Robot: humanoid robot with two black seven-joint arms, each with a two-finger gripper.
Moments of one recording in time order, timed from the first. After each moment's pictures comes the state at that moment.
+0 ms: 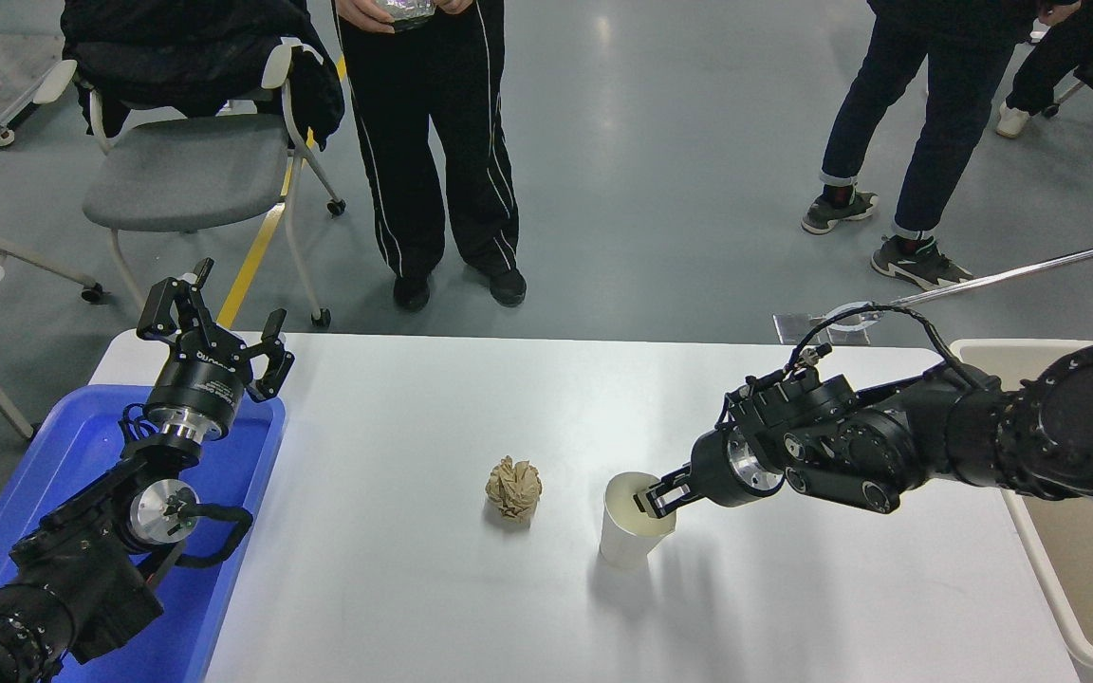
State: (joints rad) left arm -0.59 0.29 -0.87 -0.45 0.19 -0.49 -0.64; right arm 1.31 -0.08 -0.83 0.79 -0.90 0.14 0.38
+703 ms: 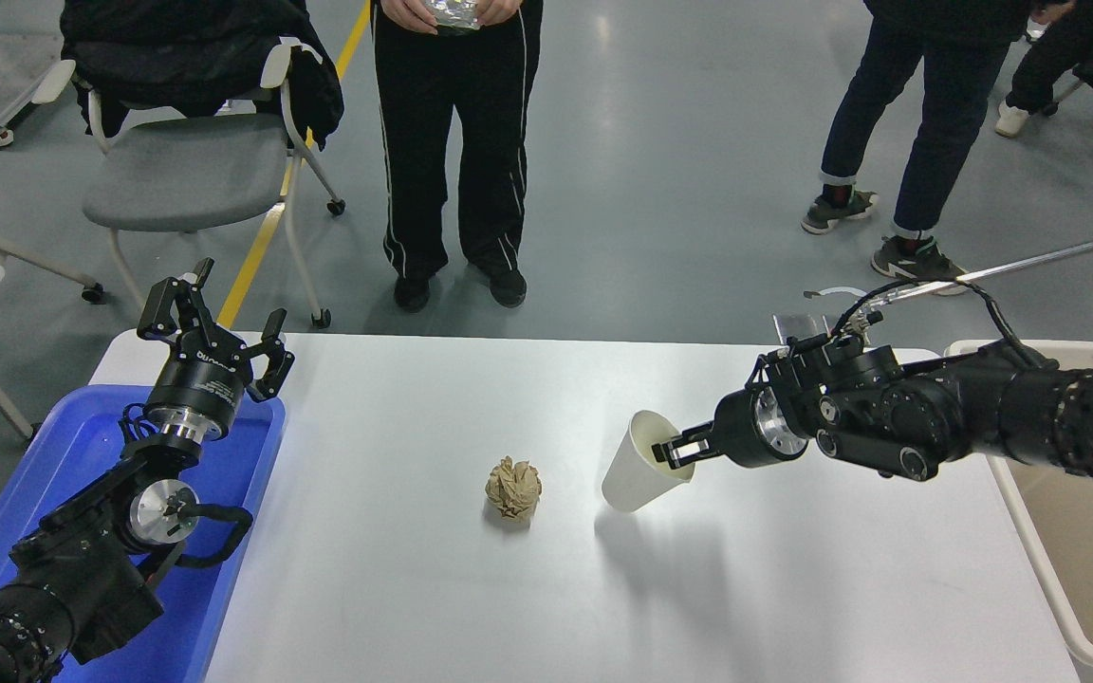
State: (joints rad) left arm -0.59 0.29 -0.87 -0.45 0.19 -0.49 -0.64; right arm 1.35 -0.24 -0.64 0.83 -0.88 0.15 0.43
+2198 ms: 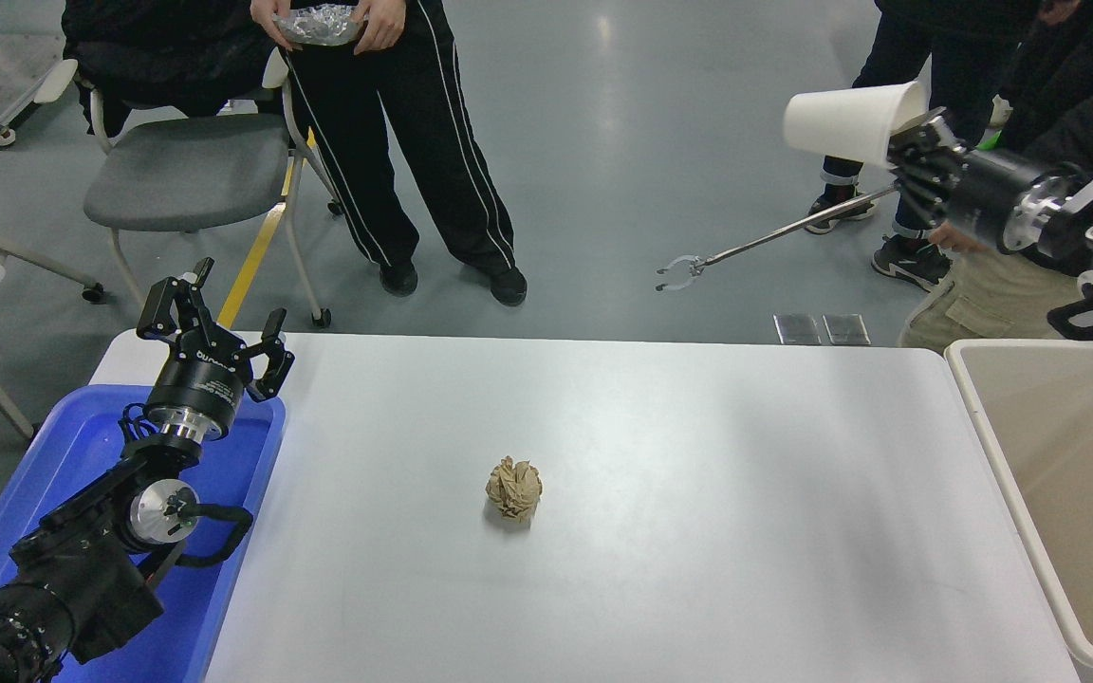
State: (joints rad) left arm -0.59 0.29 -0.87 -0.45 0.19 -0.49 -0.64; right arm 1.20 -0.56 -0.07 0.31 -0.25 0.28 0.45
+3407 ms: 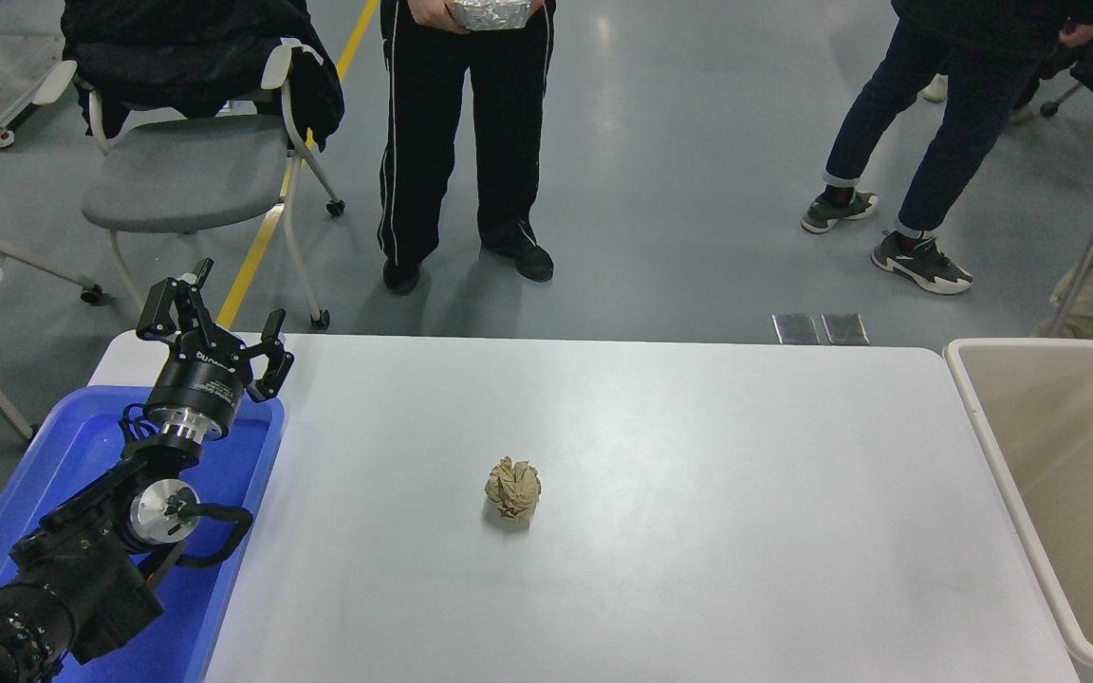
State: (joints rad) left arm -0.59 0.29 -0.87 -0.45 0.19 -0.49 -0.64; right arm 0.79 -0.47 -0.07 -0.11 -0.20 0.04 -0.04
